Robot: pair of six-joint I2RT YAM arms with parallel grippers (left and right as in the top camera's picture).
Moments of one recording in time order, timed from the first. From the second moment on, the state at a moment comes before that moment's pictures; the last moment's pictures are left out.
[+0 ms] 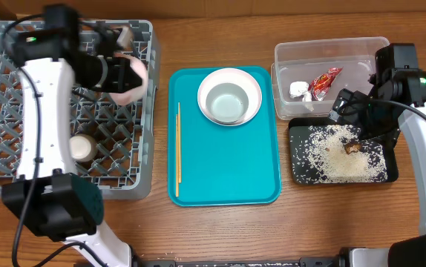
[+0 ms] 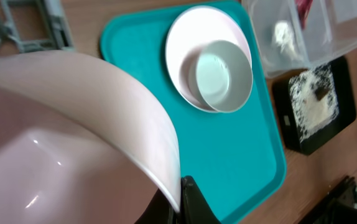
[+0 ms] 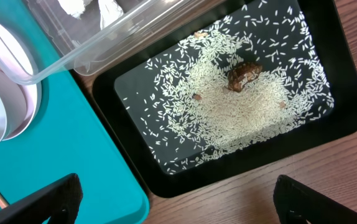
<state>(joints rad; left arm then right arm) 0.17 1.89 1.95 -1.38 0.62 0.31 -0.04 1.54 1.50 -1.34 -0.06 0.44</state>
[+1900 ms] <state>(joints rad) -0.10 1.98 1.95 -1.14 -0.11 0.09 -0.04 1.54 1.50 -1.35 -0.06 0.44</state>
